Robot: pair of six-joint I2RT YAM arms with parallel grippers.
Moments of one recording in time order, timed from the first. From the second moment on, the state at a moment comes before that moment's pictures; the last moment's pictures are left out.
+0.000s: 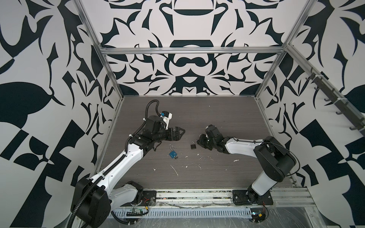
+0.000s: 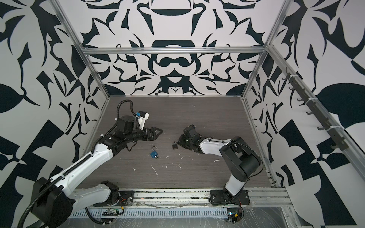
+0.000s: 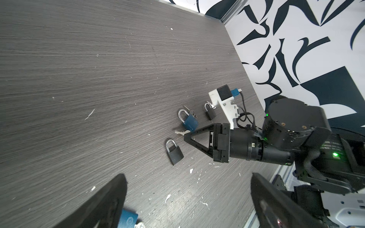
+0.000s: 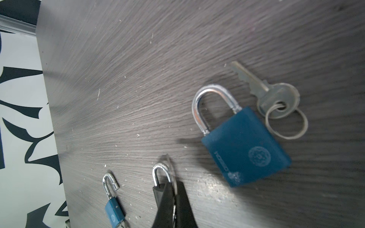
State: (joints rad) left arm -0.49 1.15 0.83 -0.25 0.40 -0.45; right arm 0.65 1.67 0.78 0.08 -0.15 1.05
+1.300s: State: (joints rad) left arm -0.32 0.71 0.58 -0.26 0.39 -0.67; right arm 1.01 1.82 1.44 -0.61 0.07 0.67
